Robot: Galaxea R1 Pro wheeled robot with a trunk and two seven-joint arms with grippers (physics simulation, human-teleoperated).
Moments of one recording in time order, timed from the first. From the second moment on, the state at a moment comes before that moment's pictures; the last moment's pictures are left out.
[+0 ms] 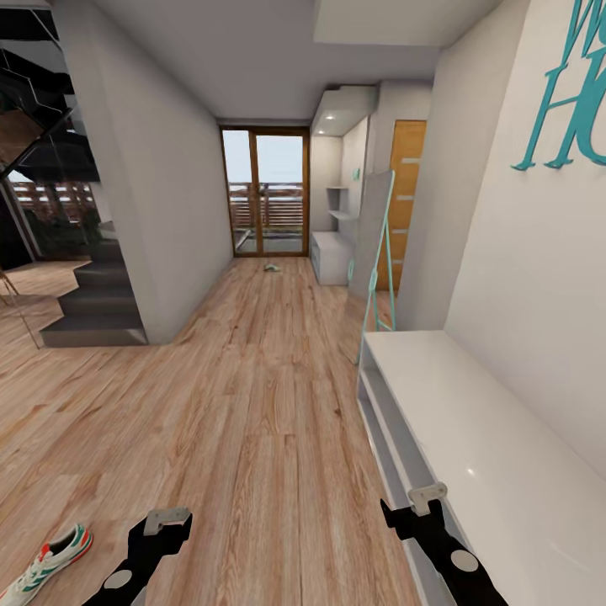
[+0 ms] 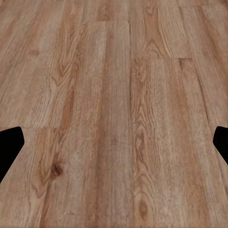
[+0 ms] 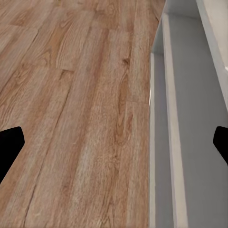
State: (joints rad) left arm -0.45 0.12 0.01 -0.30 0.06 -0.30 -0.01; right arm -0.27 -0.05 0.00 -0.85 0.13 -0.02 0.13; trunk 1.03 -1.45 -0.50
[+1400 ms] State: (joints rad) left arm -0.45 0.12 0.01 -0.30 0.06 -0.30 -0.01; right arm -0.27 -0.04 0.00 -0.85 0.13 -0.02 0.13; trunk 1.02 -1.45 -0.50
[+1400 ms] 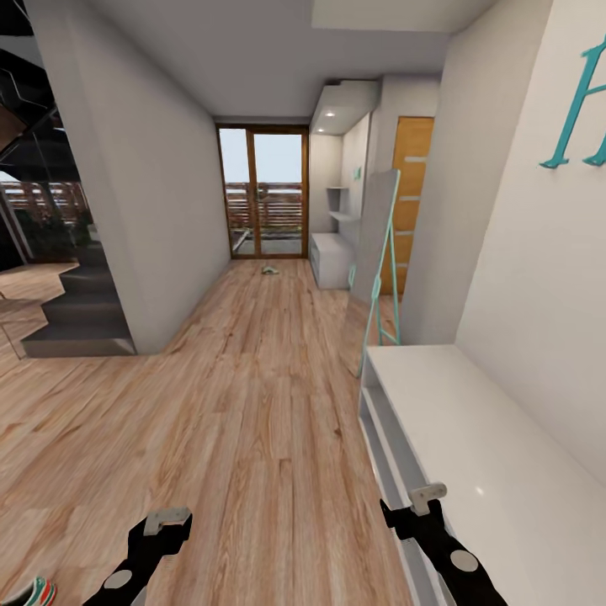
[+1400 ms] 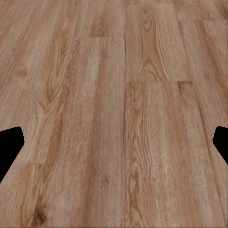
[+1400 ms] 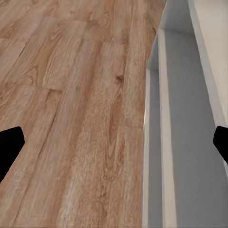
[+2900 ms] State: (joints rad) left arm -0.45 0.12 0.01 -0.30 0.06 -0.29 -0.01; right arm -0.27 -0.04 0.00 -0.85 0.13 -0.02 0.13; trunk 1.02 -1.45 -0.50
